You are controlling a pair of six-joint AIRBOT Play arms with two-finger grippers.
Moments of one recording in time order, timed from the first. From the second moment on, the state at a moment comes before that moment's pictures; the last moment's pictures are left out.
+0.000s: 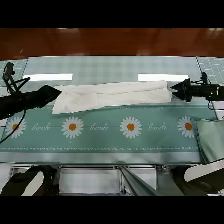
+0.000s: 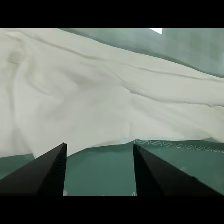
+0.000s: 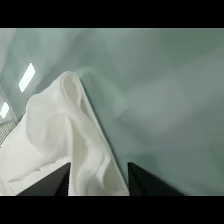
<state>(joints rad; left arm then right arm) 0.11 -0.82 0.69 0.86 -0.85 -1.44 -0.49 -1.82 1.23 -0.53 1.15 1.18</state>
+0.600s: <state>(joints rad) 0.11 -0.82 0.69 0.83 -0.85 -1.45 -0.33 -1.86 1.30 -0.54 1.19 1.18</state>
